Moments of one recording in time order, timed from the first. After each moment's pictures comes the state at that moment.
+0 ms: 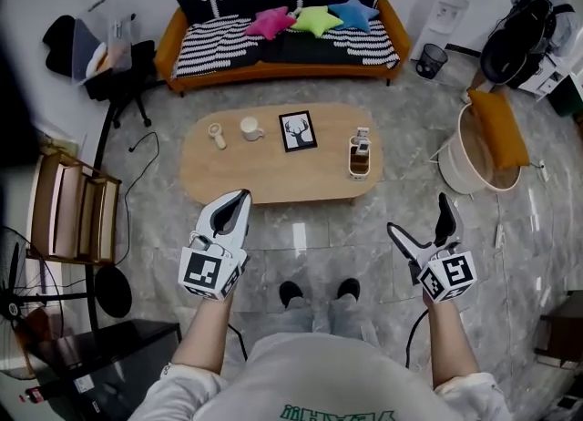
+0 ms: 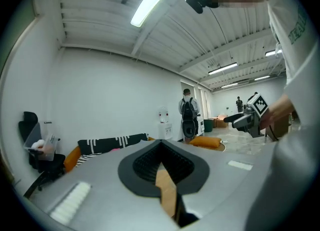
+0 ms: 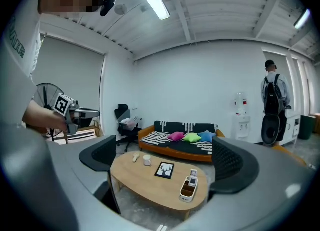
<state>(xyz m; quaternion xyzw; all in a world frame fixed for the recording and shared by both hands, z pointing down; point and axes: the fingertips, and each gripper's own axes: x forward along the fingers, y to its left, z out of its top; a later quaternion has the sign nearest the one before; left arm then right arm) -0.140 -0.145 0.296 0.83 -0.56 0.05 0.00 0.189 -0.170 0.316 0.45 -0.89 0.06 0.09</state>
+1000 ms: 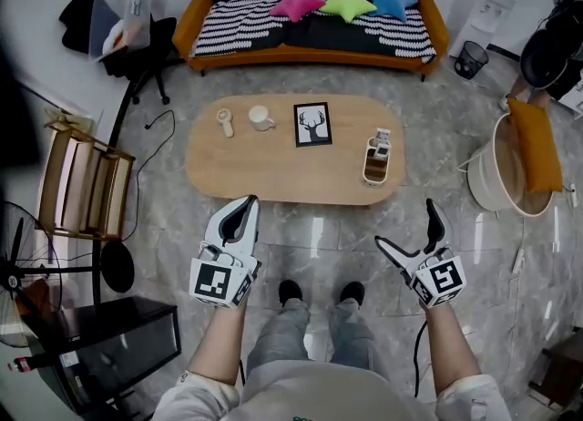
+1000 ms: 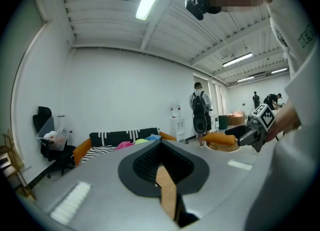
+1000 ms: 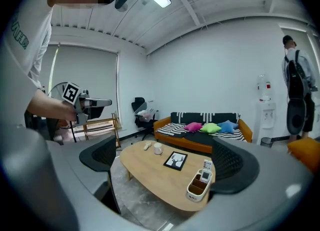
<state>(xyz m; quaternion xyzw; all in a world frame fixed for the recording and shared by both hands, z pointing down) -0.103 -0.194 0.371 0.77 -0.63 0.06 0.02 0.178 -0.241 0.440 0.33 -0.93 0.08 0.12</state>
